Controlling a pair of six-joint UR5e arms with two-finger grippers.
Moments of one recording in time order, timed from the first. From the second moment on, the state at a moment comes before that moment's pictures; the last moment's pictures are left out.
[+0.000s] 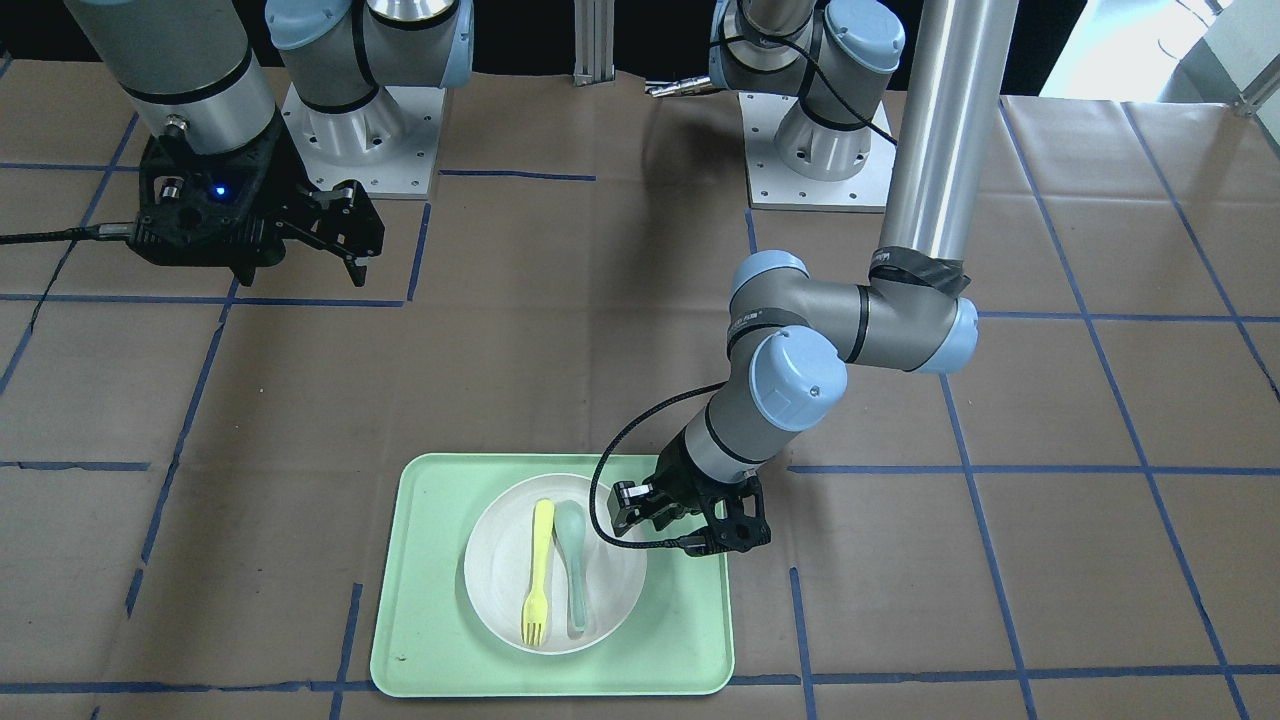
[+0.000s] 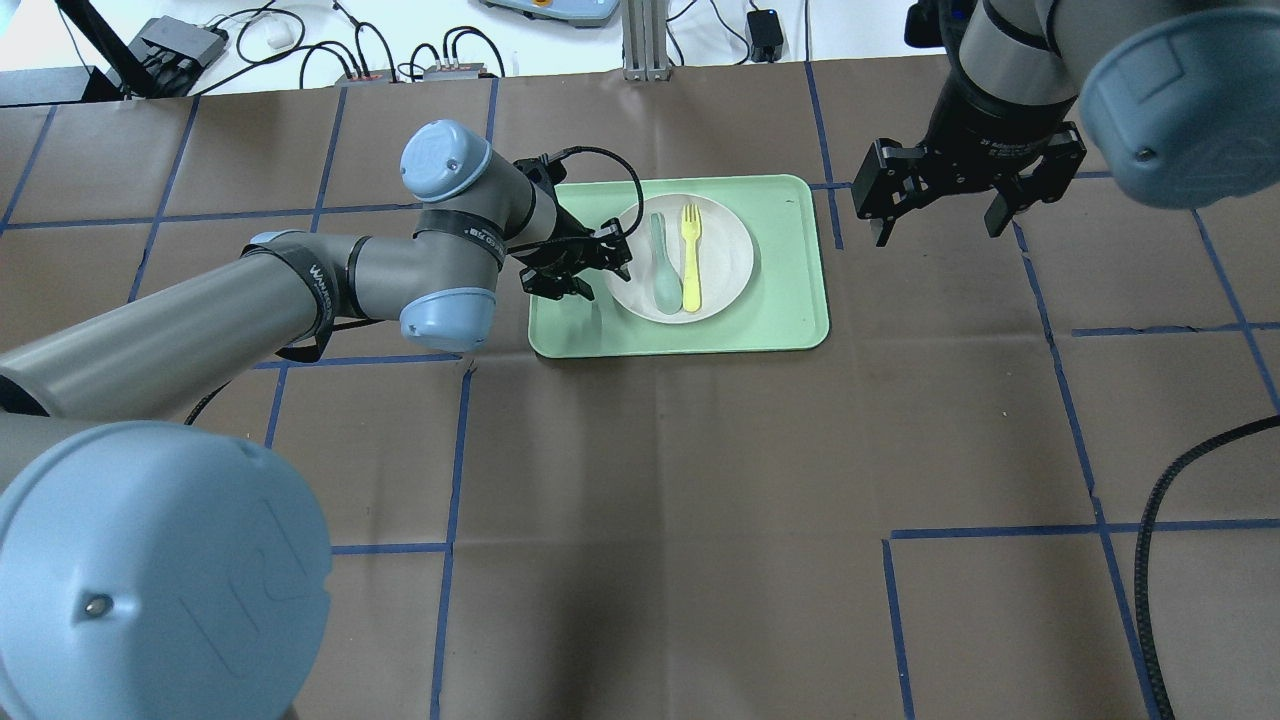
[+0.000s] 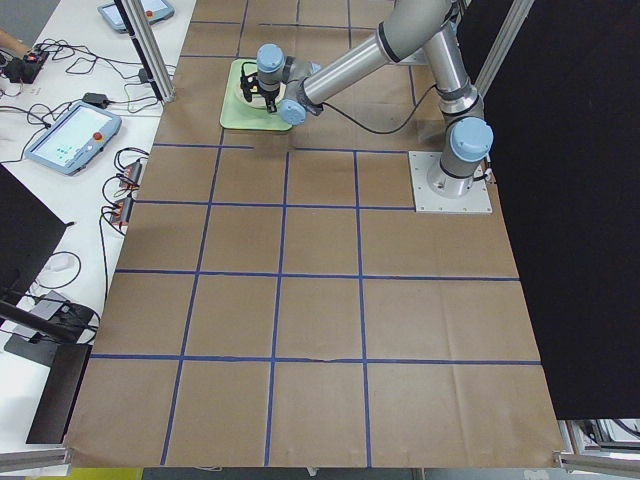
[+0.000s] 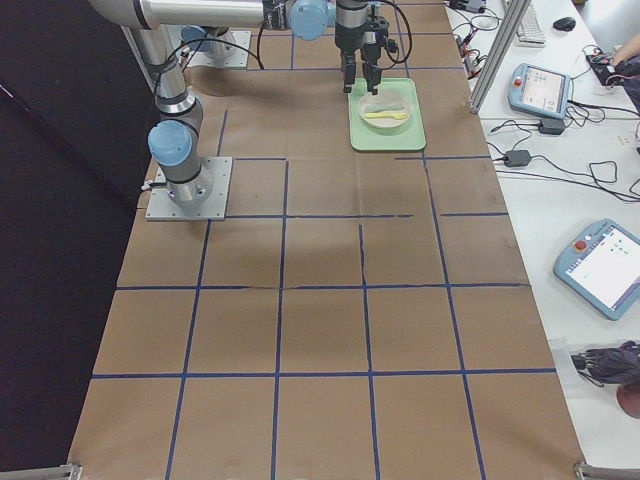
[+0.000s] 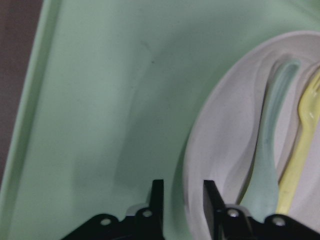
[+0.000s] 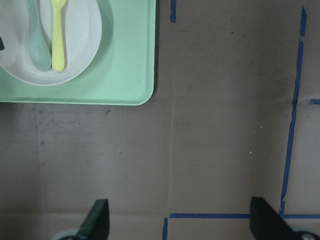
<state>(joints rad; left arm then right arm) -1.70 -2.14 -1.74 -0.64 1.20 -0.44 1.59 -1.55 1.59 -1.62 -1.59 -0.01</state>
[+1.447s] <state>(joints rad) -1.59 -1.50 -1.71 -1.57 1.57 0.08 1.60 -1.49 1.58 -1.73 -1.59 0.01</state>
